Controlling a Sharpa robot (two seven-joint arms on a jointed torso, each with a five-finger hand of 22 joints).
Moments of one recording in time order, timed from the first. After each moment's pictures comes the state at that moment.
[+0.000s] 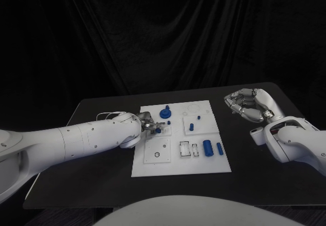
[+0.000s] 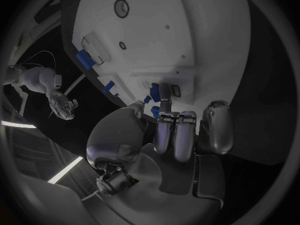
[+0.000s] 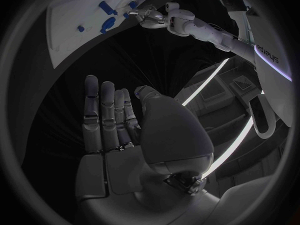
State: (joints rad) left arm 1.08 -0.59 -0.20 1.22 -1.06 -0.26 -0.40; left_hand 0.87 0.05 0.09 0.29 0.08 1.06 0.06 0.23 0.93 1.47 -0.01 1.57 1.31 1.47 -0.05 1.57 1.31 0.05 1.37 0.06 1.41 1.31; right arm 1.18 -0.99 -0.25 1.55 -0.70 -0.70 0.49; right_hand 1.39 -0.01 0.18 0.29 0.57 0.84 0.16 0.39 0.18 0.68 0.10 1.07 0.54 0.99 0.04 0.90 0.78 0.17 1.08 0.15 0.29 1.29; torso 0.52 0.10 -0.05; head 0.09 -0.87
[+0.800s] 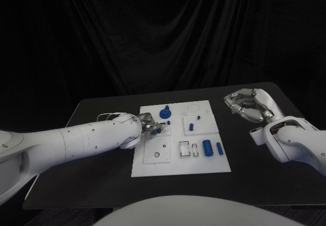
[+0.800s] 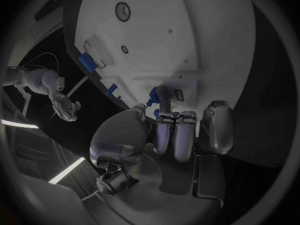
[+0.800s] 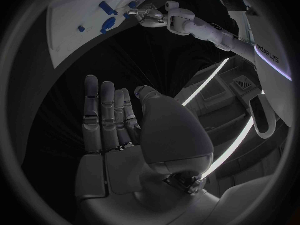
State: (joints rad) left arm 1.08 -0.59 -0.21 1.21 -1.06 -0.24 -0.36; left_hand 0.89 0.14 -0.04 0.29 0.20 1.02 0.04 0.35 1.12 1.47 -0.02 1.57 1.31 1.47 -0.06 1.57 1.31 0.05 1.38 0.06 1.40 1.31; right arm 1.18 -0.99 -0.25 1.55 -0.70 -0.70 0.48; right_hand 1.39 -0.01 0.18 0.29 0.57 0.84 0.16 0.39 0.18 0.68 0.10 1.07 0.54 0.99 0.04 0.90 0.78 0.17 1.08 0.15 0.29 1.29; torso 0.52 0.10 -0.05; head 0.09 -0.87
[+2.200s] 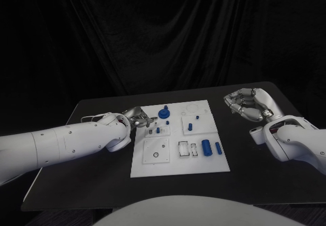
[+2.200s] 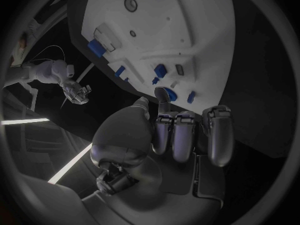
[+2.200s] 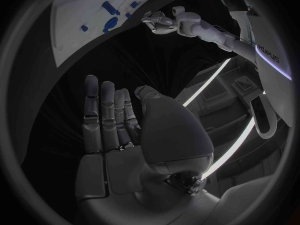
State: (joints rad) left arm 1.12 -0.75 -0.21 1.38 -1.05 -0.43 -0.30; left_hand 1.07 0.11 -0.10 0.29 0.28 1.09 -0.01 0.47 1.28 1.47 -0.06 1.57 1.31 1.47 -0.09 1.57 1.31 0.05 1.46 0.02 1.46 1.31; right arm 1.18 -1.00 -0.25 1.55 -0.70 -0.69 0.47; right_hand 1.39 -0.01 0.18 0.29 0.58 0.84 0.16 0.39 0.18 0.68 0.10 1.07 0.53 0.99 0.04 0.90 0.78 0.17 1.08 0.14 0.29 1.29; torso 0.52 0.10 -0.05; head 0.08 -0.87
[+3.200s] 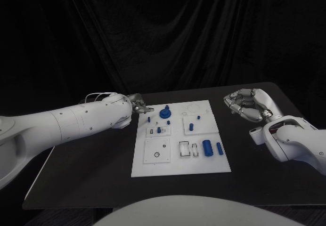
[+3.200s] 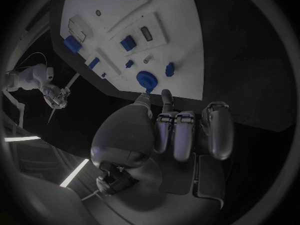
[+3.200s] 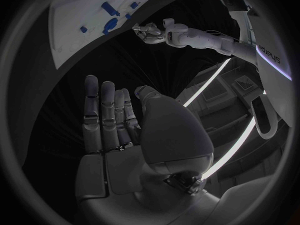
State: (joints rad) left arm 1.19 -0.58 -0.21 1.06 -1.11 -0.19 -0.35; left_hand 1.17 0.12 -0.12 0.29 0.22 0.91 0.05 0.31 1.26 1.46 -0.02 1.57 1.31 1.47 -0.07 1.57 1.31 0.05 1.42 0.04 1.41 1.31; right arm 1.18 -0.98 -0.25 1.54 -0.70 -0.69 0.47; right_hand 1.39 -0.01 0.18 0.29 0.58 0.84 0.16 0.39 0.18 0.68 0.10 1.07 0.53 0.99 0.04 0.90 0.77 0.17 1.08 0.14 0.29 1.29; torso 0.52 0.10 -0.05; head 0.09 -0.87
